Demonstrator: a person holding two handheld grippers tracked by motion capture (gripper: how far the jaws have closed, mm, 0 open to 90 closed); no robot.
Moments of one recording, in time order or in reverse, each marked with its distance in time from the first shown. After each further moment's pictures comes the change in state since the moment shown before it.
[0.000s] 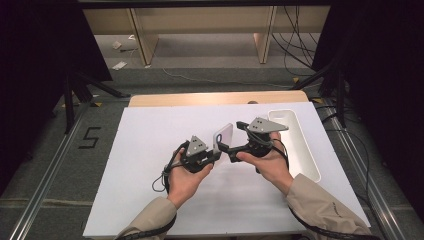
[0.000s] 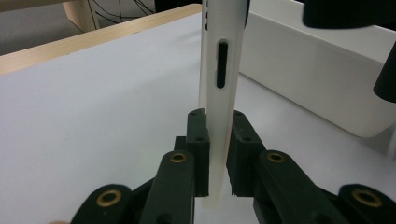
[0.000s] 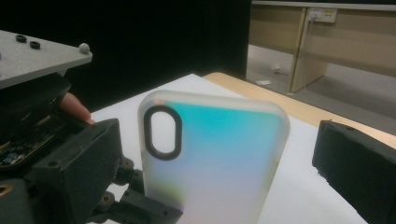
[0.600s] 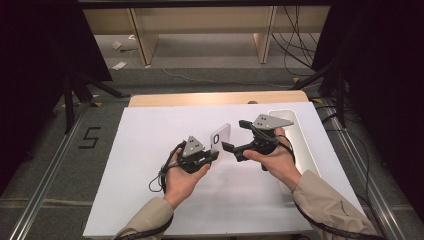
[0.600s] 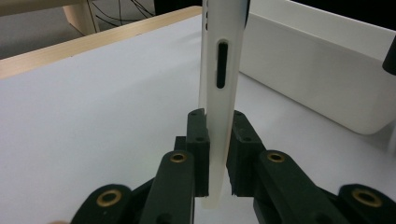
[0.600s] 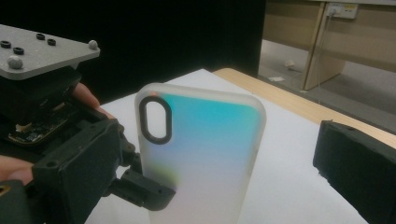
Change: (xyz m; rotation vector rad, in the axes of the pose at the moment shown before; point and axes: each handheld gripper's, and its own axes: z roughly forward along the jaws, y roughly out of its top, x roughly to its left) left arm 0.006 -0.002 -0.006 -0.013 -0.002 0.004; right arm -0.010 0.007 -0.009 0.030 0.064 -0.020
